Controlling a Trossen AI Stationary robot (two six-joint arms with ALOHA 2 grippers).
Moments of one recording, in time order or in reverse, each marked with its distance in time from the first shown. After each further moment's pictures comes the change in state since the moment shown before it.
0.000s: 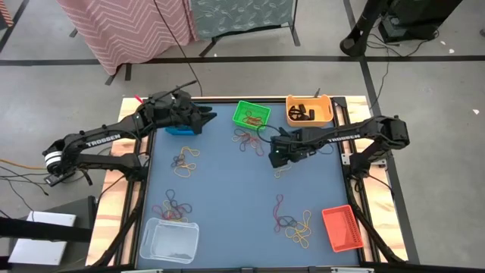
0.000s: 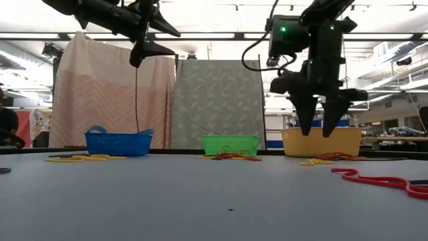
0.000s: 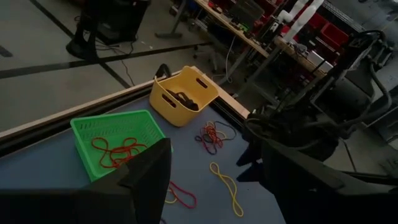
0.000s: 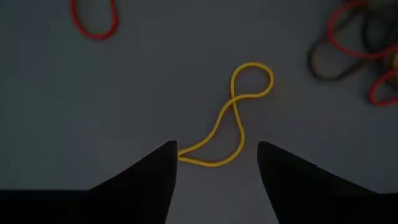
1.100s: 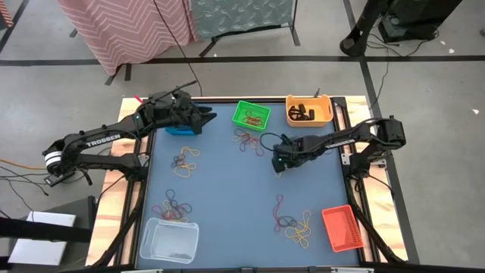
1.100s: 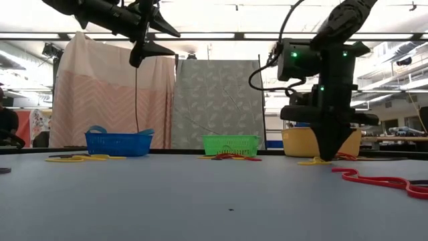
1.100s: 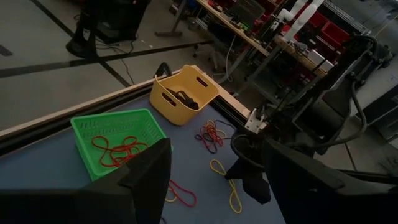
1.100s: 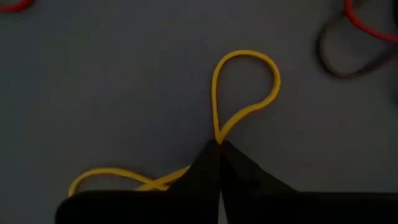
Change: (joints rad) left arm 0.000 0.000 0.000 -0.005 0.000 0.001; right arm 0.024 0.059 -0.193 0.202 0.036 0.005
